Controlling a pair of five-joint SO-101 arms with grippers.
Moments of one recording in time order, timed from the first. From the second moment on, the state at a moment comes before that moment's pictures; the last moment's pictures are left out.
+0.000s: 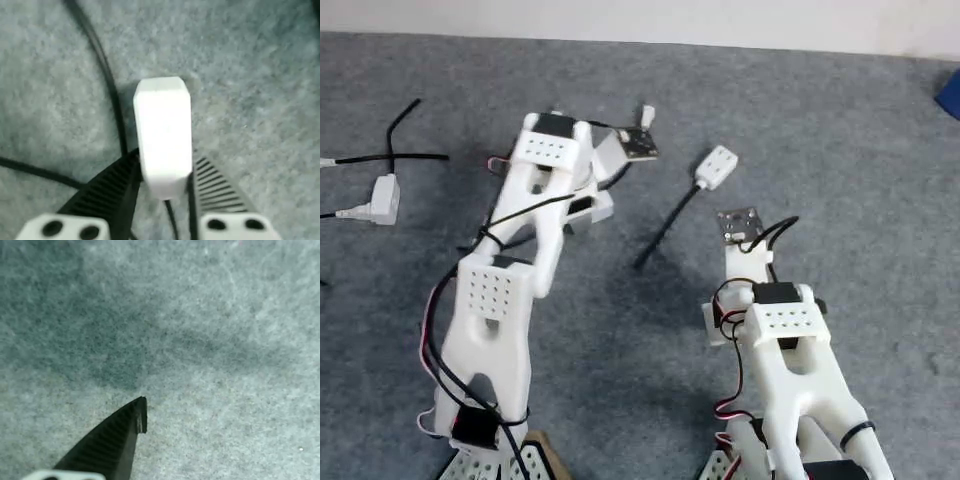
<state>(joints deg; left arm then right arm) 6.6 51.0 -43.1 89.5 -49.4 -8.3 -32.2 62.9 54.1 8.3</state>
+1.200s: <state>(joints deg) 30.0 -4.0 14.9 93.3 -35.8 -1.6 -32.2 62.9 53.9 8.3</state>
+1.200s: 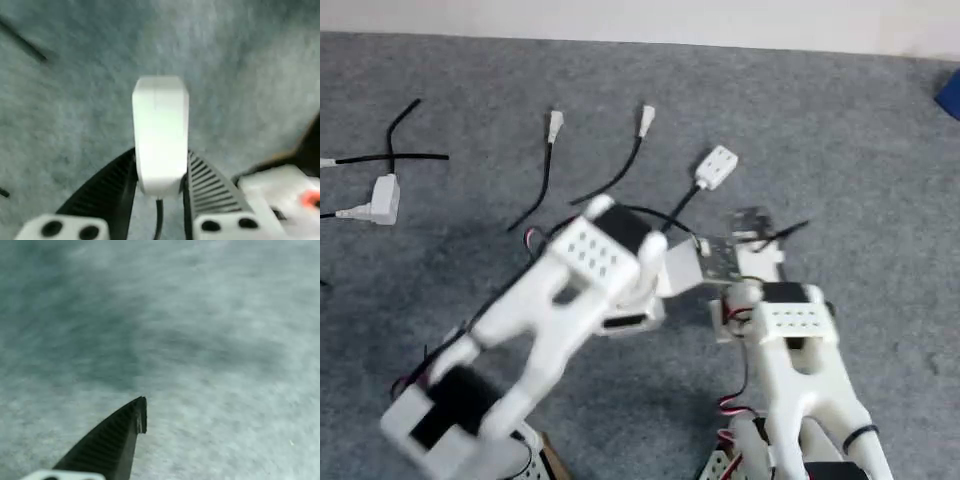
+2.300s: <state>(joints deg) 20.3 10.3 14.2 75.0 -53.4 38.3 -32.2 60.7 42.3 14.5</state>
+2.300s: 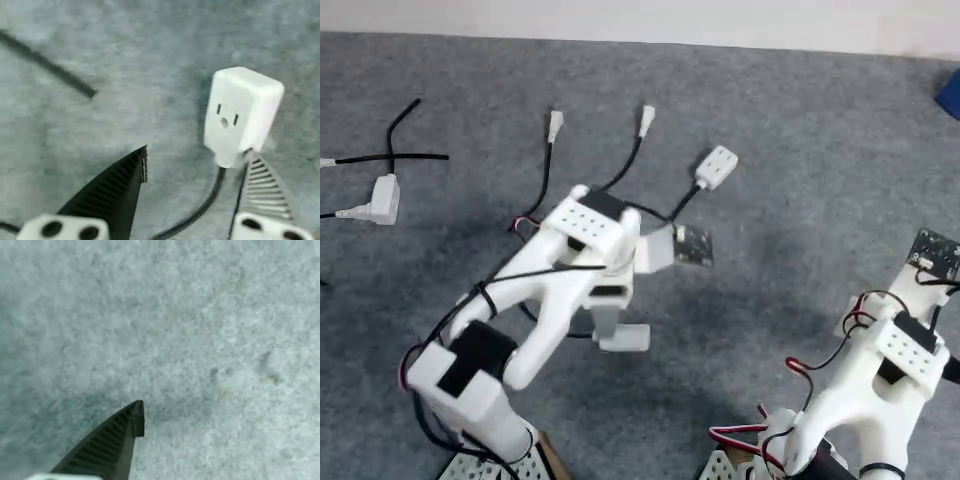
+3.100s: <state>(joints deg) 14.4 40.6 -20.3 86.4 -53.3 38.6 -32.2 65.0 38.5 18.0</state>
